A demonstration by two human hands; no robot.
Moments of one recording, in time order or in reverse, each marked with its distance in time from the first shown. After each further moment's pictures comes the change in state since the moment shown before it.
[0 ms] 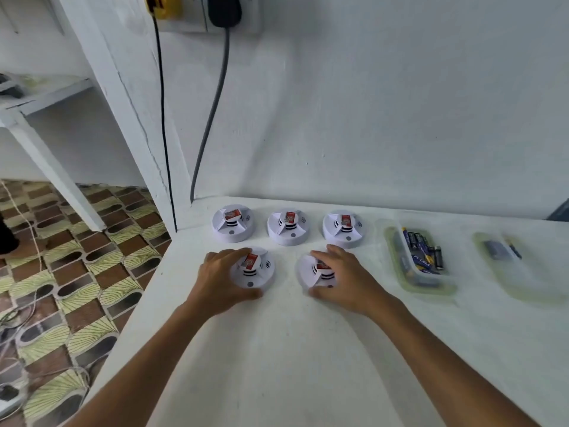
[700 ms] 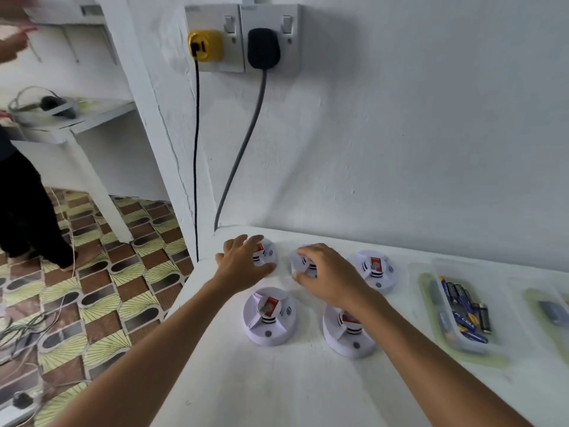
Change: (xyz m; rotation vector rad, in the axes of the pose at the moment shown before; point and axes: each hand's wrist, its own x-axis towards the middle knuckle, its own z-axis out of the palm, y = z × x) left_hand 0.095 0.002 -0.023 0.124 0.029 -0.134; right_hand 0.084 -0.069 -0.020 -0.030 0.070 -0.217
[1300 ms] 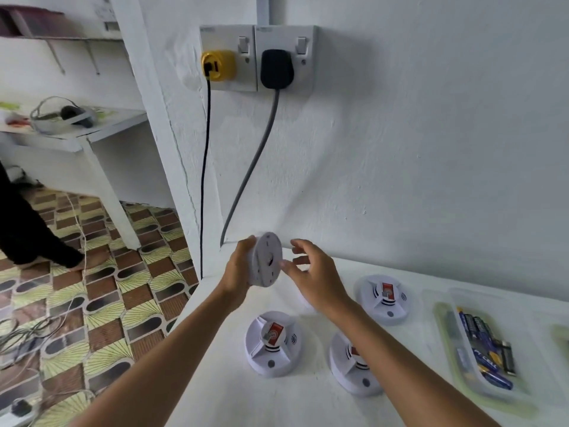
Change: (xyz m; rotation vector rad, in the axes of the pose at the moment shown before) left_hand 0.005 0.020 -0.027 -1.178 -0.033 -0.135; right_hand 0.051 -0.019 0.018 0.506 0.232 0.019
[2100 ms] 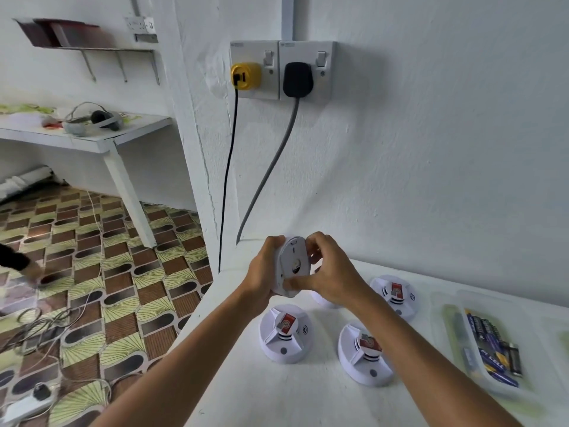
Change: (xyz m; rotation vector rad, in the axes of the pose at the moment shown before) left_hand -0.045 0.024 0.020 -0.041 -0.048 -0.082; right_hand -0.015 -0.031 -0.023 -0.048 -0.157 -0.060
